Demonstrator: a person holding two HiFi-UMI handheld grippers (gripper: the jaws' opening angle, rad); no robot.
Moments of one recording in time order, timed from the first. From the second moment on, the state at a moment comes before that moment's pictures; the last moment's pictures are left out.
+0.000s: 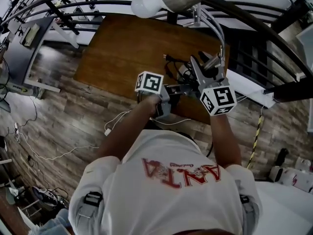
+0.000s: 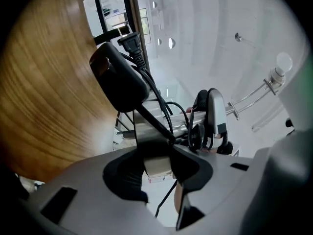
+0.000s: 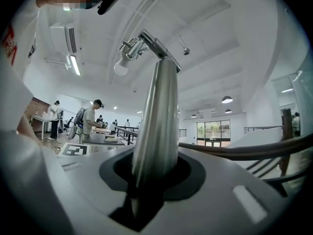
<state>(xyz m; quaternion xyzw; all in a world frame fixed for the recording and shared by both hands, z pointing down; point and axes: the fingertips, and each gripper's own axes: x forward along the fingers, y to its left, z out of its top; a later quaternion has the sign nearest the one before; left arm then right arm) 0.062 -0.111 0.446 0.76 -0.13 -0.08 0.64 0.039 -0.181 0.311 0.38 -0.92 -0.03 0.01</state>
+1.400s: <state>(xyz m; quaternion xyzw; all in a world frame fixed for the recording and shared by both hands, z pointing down) 0.138 -0.332 0.555 0.73 -0.08 0.00 0.68 0.134 -0.418 0.431 0.46 -0.89 0.04 0.03</state>
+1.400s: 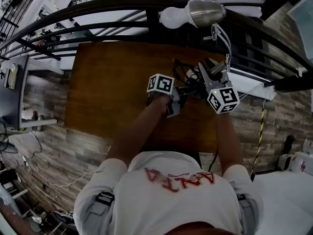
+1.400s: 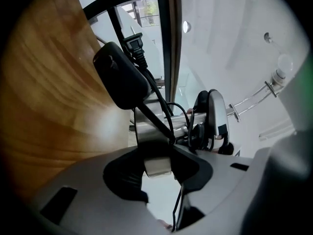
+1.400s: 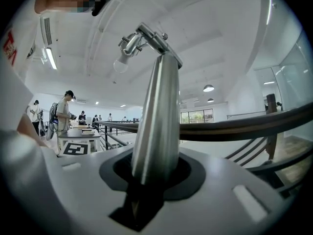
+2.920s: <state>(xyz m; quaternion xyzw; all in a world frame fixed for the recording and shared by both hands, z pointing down) 0.182 -0.402 0.666 0.69 -0.12 0.01 0.71 0.186 -0.494 0.550 0.45 -0.89 0.09 0.04</state>
